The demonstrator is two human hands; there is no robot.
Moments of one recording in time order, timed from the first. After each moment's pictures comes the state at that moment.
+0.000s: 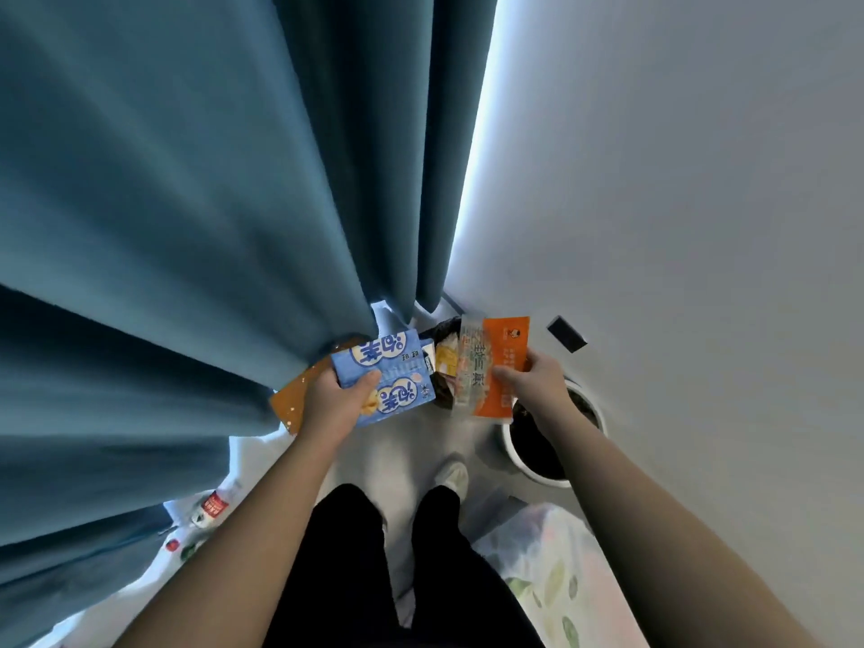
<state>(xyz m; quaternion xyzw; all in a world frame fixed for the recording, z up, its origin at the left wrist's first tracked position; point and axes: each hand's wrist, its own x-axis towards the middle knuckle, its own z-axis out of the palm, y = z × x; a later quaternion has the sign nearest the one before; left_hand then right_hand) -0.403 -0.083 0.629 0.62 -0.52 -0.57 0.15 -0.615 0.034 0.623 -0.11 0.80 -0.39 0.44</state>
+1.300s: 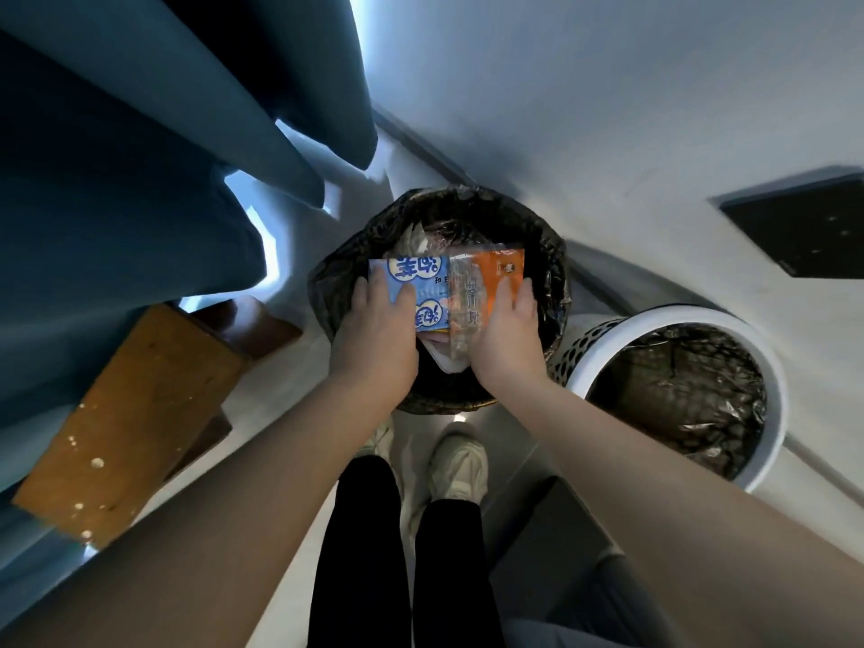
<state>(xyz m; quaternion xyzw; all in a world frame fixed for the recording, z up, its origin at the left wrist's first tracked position) -0.624 -0.170 0.128 0.32 -0.87 -0.24 -0.27 -0.715 -0.060 0.098 -0.12 0.89 -0.09 0.42</state>
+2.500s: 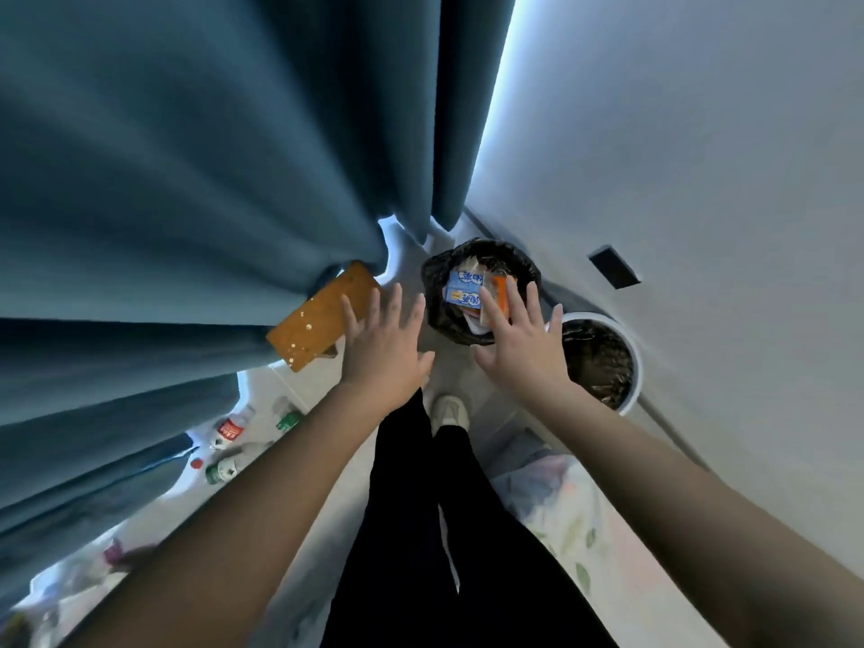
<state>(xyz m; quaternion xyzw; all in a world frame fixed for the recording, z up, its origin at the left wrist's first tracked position) -0.473 -0.117 0.543 0.35 -0.89 -0.12 -0.28 -0.619 -0.011 0.515 -0.48 0.82 0.07 0.28</state>
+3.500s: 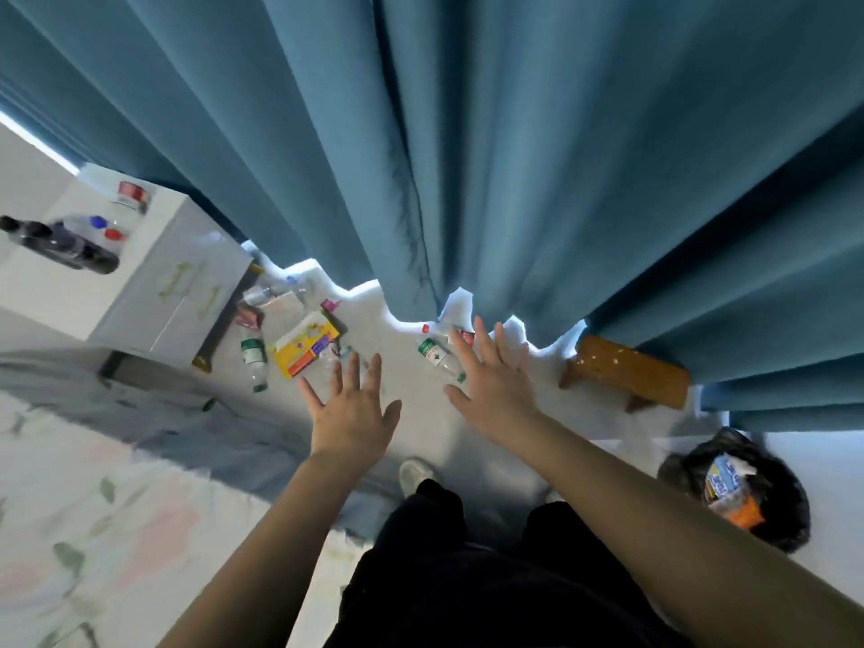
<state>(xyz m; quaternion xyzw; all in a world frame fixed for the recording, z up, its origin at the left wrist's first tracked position) 0.094 0.173 0.647 0.86 -0.46 -0.20 -0.10 -0.055 0.056 0.628 -0.88 0.41 0.12 0.23</state>
